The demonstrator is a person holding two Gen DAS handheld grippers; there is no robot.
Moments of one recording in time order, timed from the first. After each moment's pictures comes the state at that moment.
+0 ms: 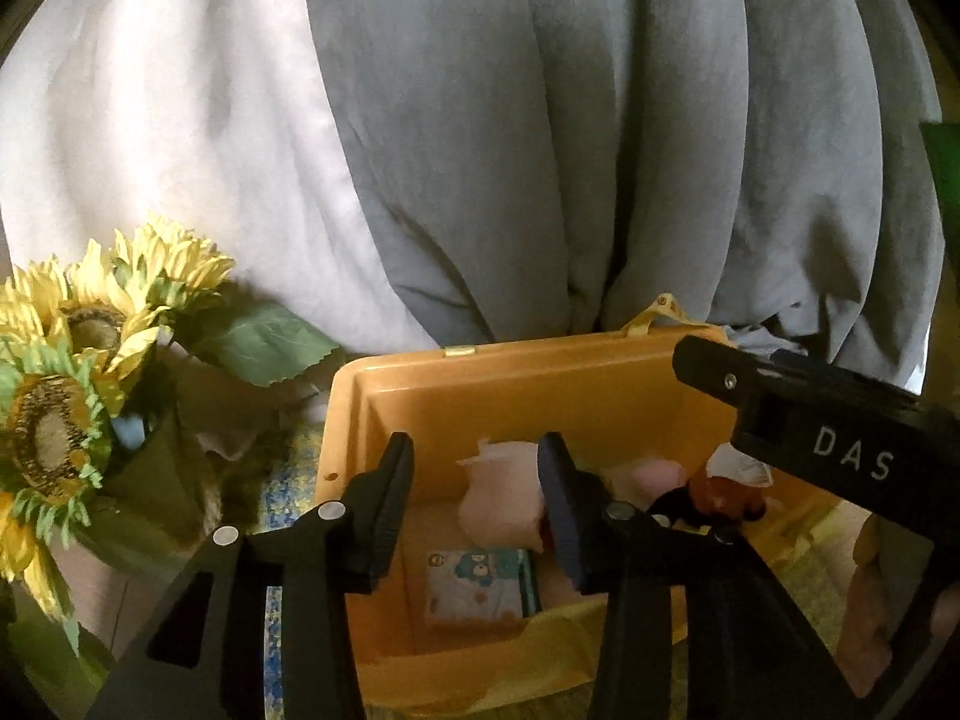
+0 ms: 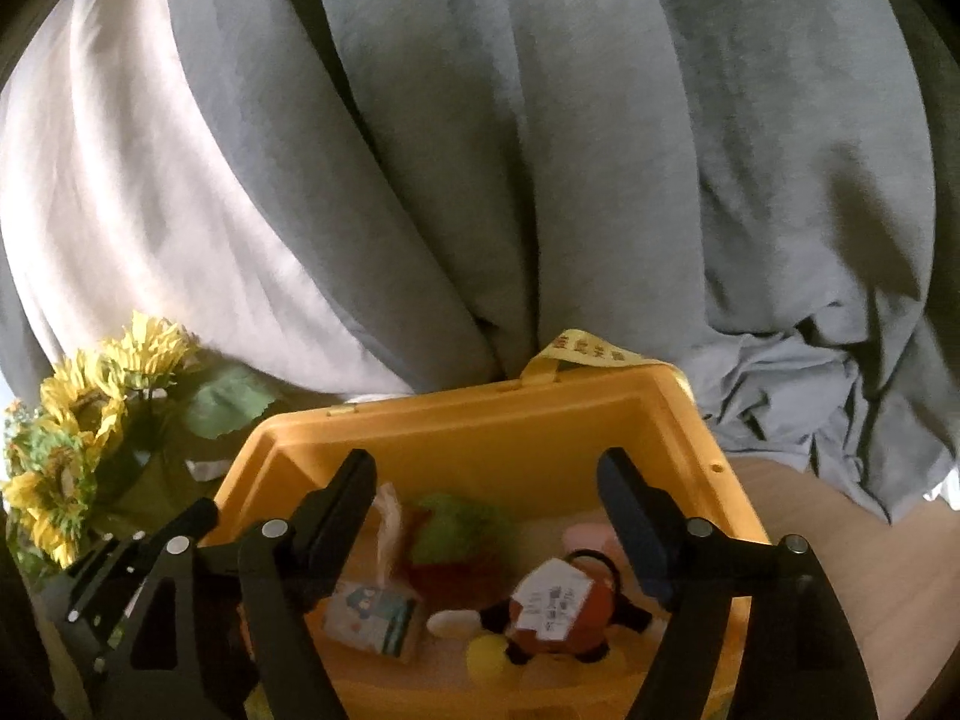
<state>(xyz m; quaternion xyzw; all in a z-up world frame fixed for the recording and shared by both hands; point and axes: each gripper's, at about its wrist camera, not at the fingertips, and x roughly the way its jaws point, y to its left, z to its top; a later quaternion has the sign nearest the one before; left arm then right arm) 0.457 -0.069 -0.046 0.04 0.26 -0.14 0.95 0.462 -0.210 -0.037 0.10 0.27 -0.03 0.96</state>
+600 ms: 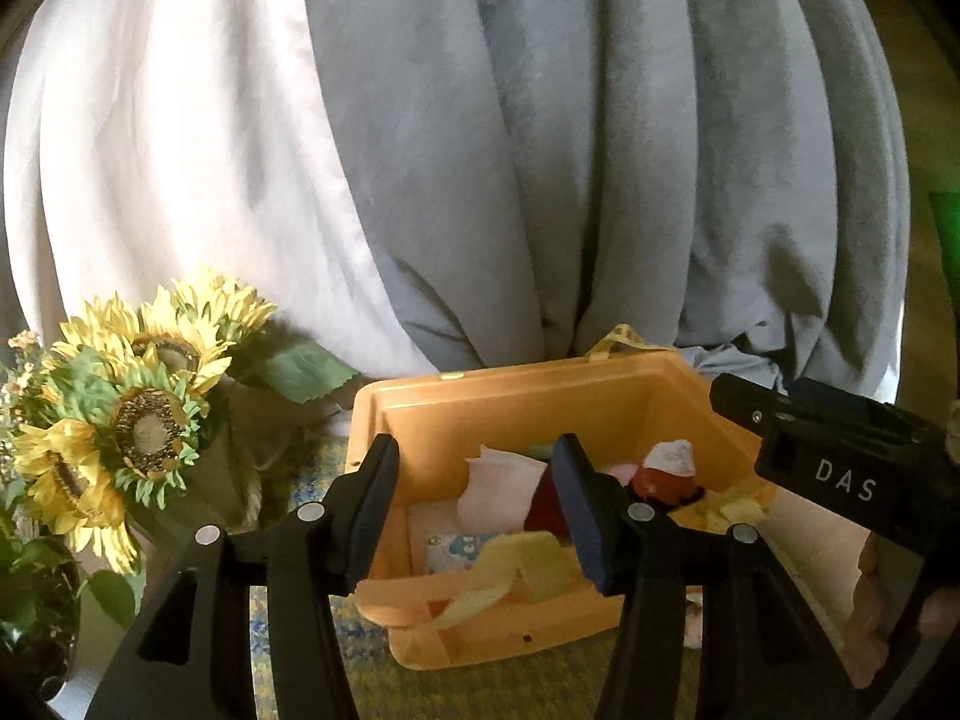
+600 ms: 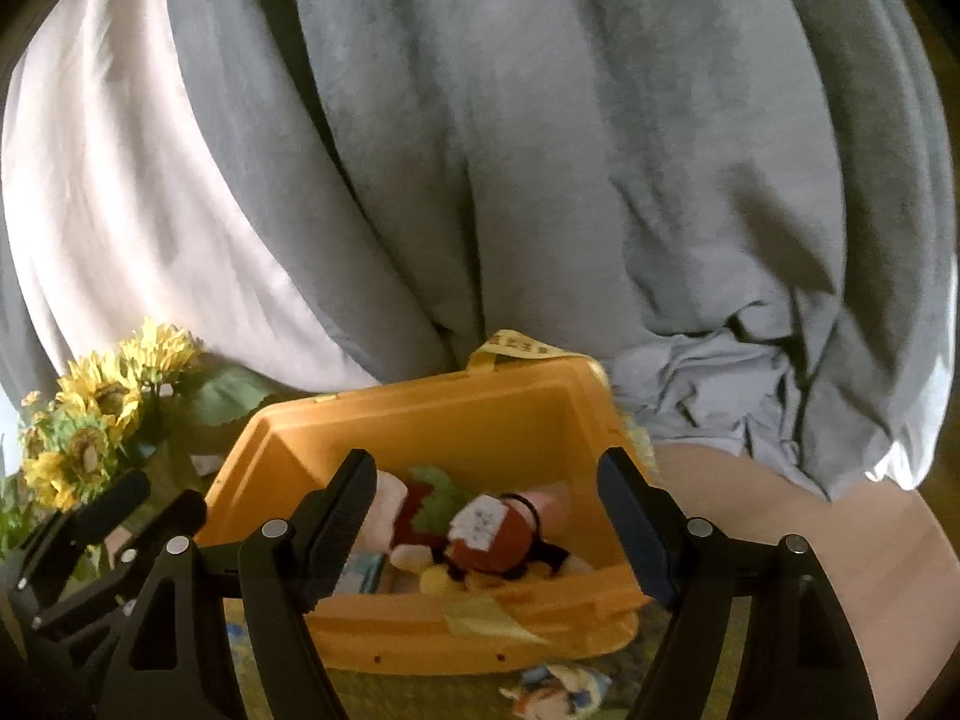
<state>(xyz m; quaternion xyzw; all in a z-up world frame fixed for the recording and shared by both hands) 0.393 -0.070 -0.012 0.05 0.22 -0.14 0.96 0.396 -0.229 -0.021 0.10 0.25 -0.06 0.96</state>
